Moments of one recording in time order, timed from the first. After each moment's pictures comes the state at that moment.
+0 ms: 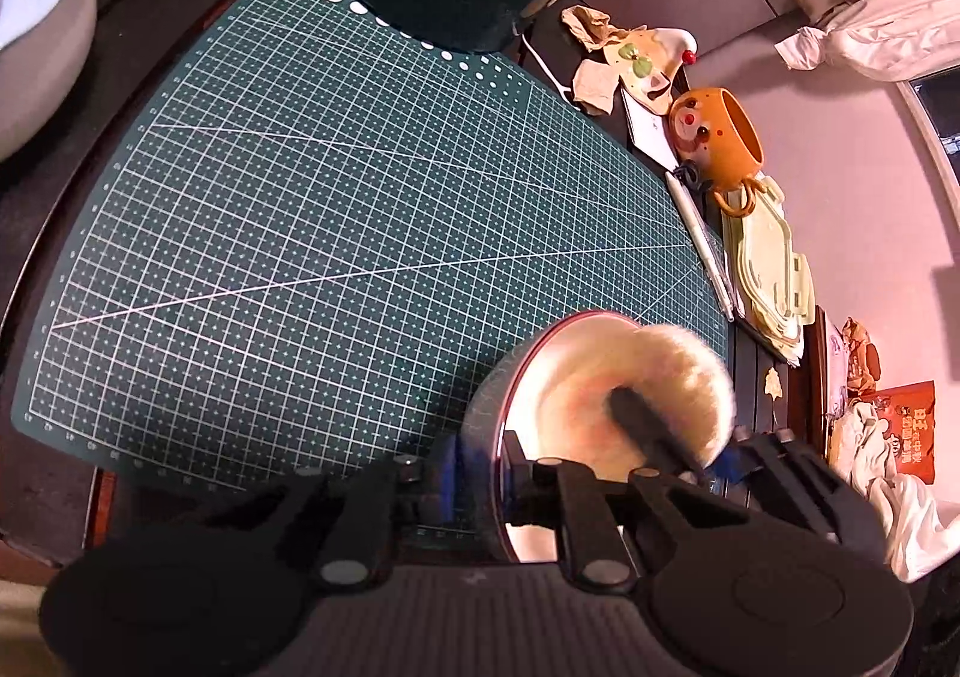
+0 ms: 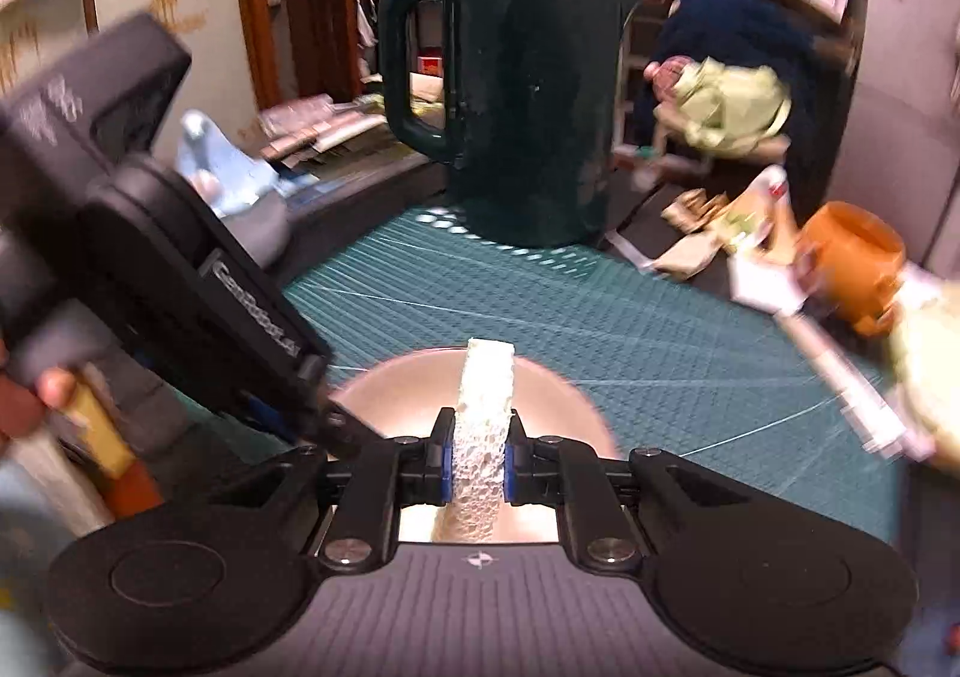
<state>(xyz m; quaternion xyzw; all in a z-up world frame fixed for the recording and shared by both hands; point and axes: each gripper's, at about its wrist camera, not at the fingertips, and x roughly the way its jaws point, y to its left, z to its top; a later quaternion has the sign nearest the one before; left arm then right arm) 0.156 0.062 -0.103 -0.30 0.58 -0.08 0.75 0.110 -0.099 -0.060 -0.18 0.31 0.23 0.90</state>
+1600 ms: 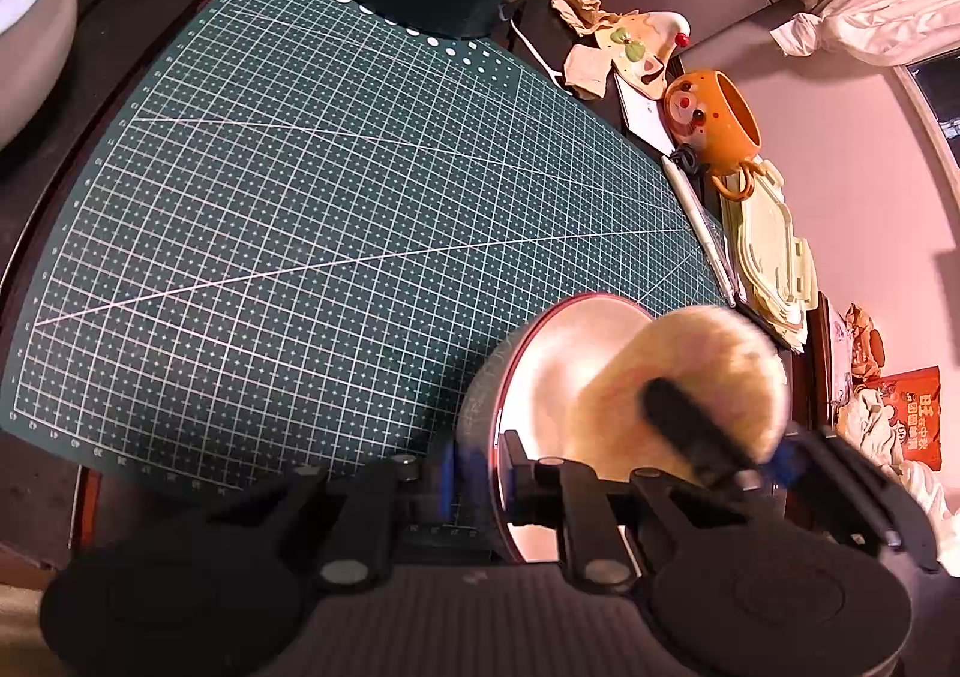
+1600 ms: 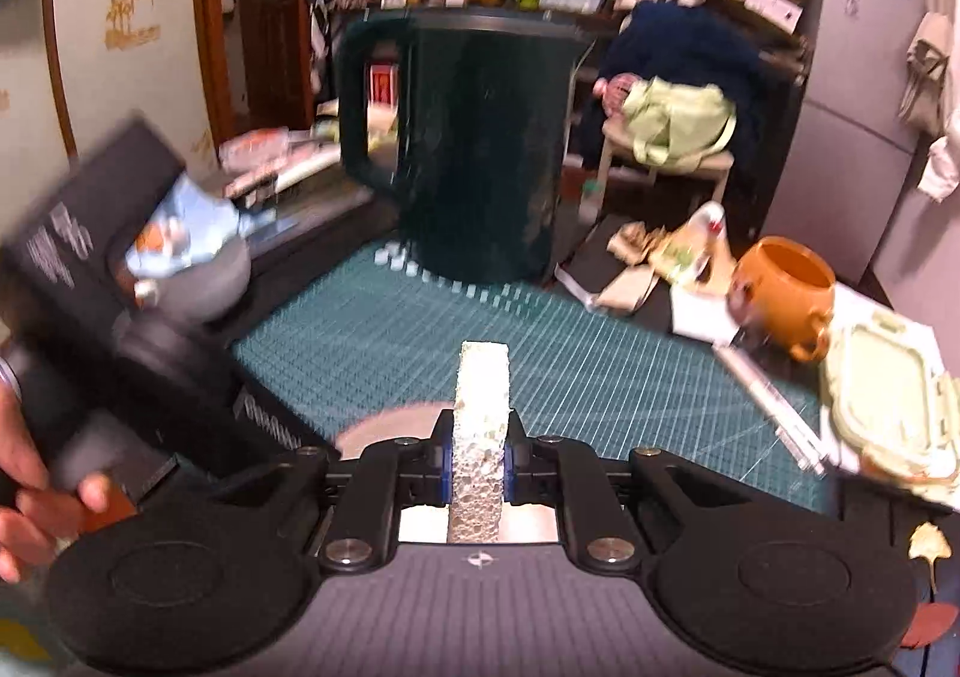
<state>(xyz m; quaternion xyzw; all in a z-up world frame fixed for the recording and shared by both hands) 0.156 0.053 -0.103 -0.28 0.59 -0.10 0.75 0.119 -0.103 -0.035 -0.10 0.35 0.22 0.90</state>
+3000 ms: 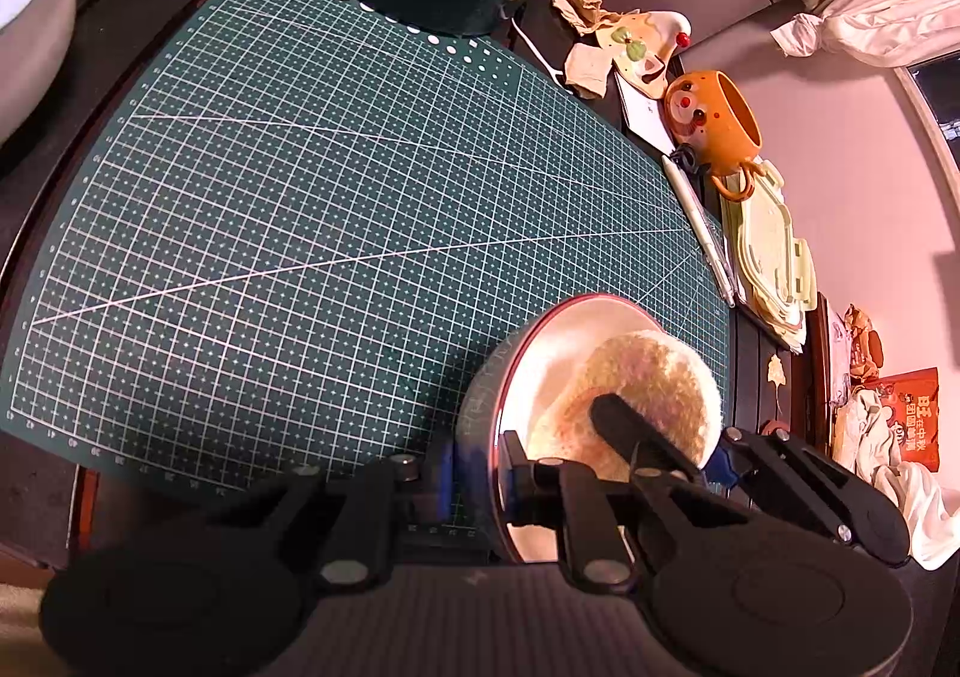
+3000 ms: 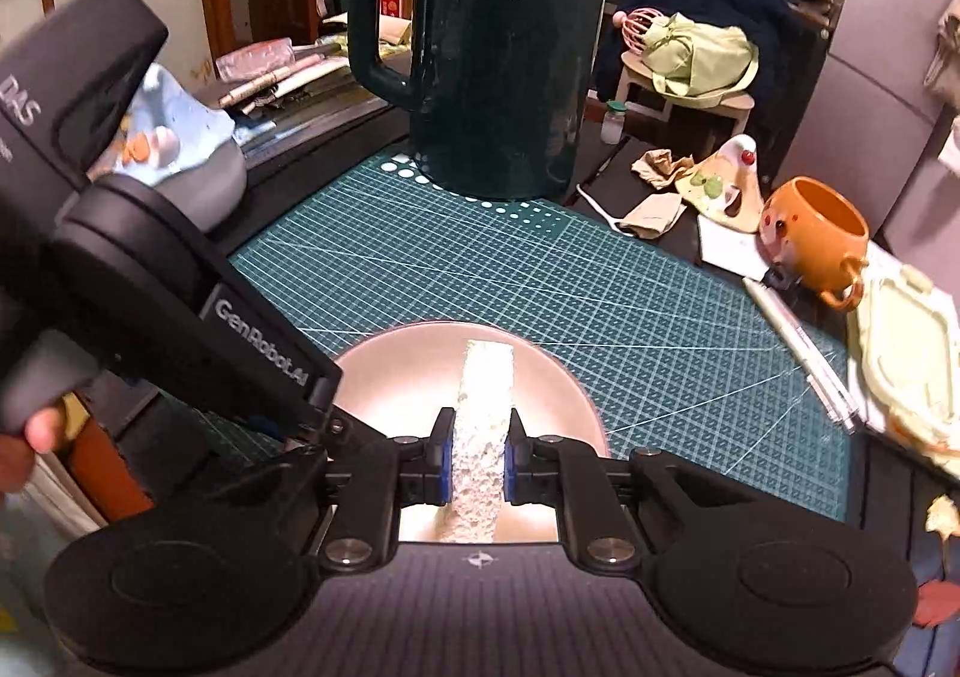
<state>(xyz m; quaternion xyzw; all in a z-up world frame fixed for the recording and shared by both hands) 0.153 0.053 -0.103 -0.28 0.59 -0.09 0.75 0.125 -0.092 -0.055 -0.15 0.40 0.20 0.88</state>
